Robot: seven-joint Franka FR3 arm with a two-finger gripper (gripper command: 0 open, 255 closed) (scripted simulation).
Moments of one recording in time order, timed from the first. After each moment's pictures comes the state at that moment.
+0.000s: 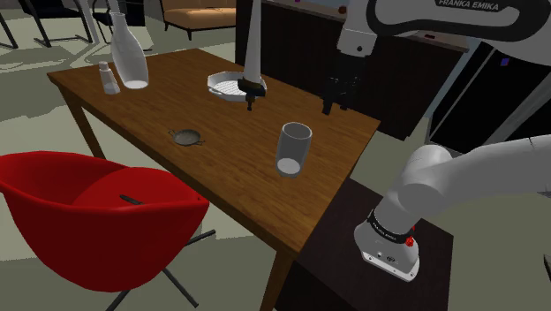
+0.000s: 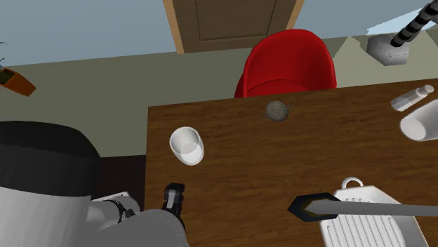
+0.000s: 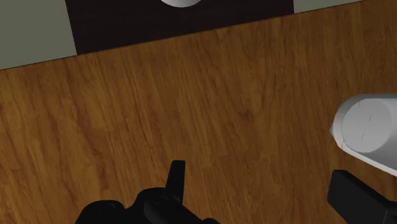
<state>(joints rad) -0.01 -0.78 -0.06 -2.43 0.05 1.59 0.16</state>
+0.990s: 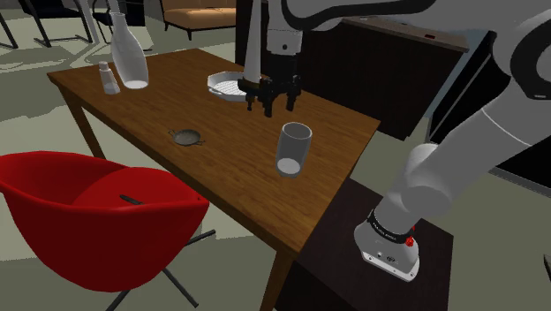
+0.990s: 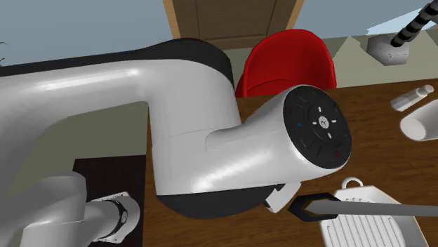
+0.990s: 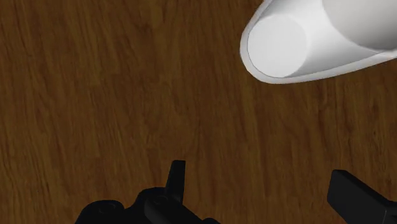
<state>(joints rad) 0.09 -0.27 0.08 -2.08 0.14 1.65 0.29</state>
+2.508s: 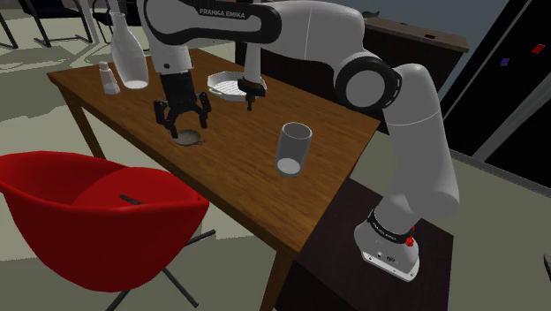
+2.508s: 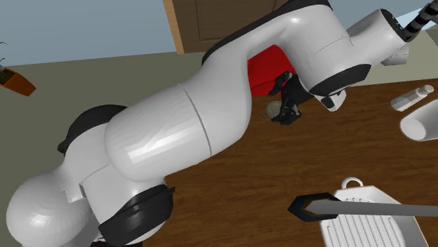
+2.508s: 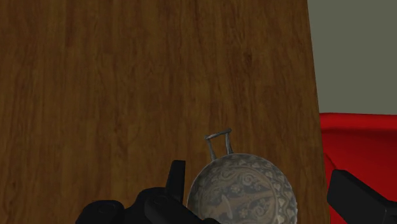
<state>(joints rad) 0.27 0.66 0.20 -1.02 0.09 1.39 0.49</state>
